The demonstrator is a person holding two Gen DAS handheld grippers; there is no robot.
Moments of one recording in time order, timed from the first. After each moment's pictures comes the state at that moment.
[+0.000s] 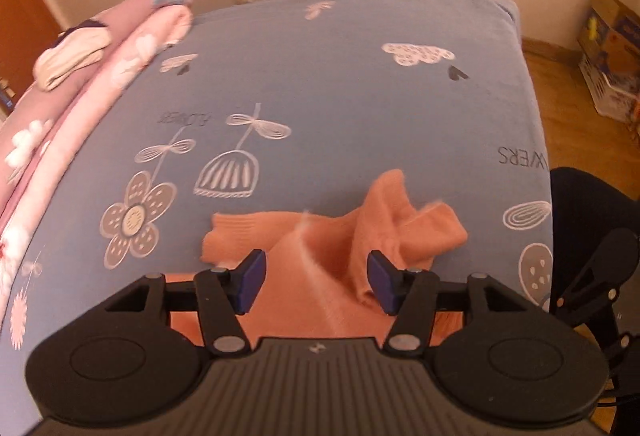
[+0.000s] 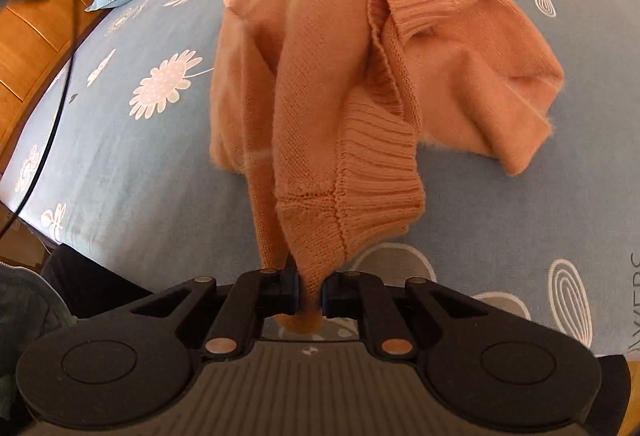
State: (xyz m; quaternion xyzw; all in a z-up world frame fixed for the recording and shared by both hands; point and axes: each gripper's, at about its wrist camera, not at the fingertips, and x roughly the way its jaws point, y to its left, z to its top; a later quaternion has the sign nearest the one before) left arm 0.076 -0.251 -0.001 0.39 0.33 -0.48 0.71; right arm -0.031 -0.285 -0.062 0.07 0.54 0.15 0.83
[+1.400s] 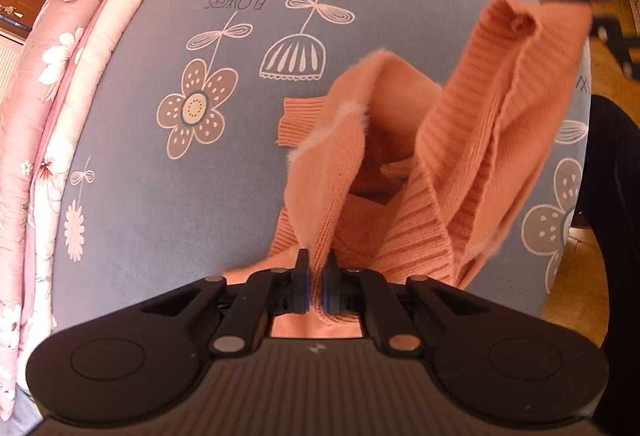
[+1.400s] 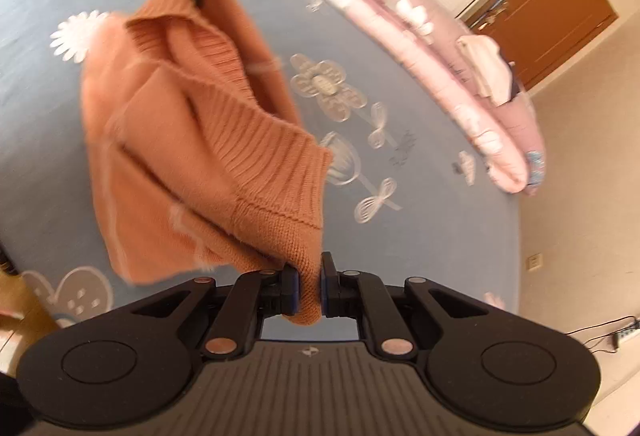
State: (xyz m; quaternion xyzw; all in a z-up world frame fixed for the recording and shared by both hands) left arm 0.123 -0.213 0.064 0.49 0.47 -0.34 0.65; right arm 0.015 -0.314 0.089 -0.37 0.41 0.09 0.83
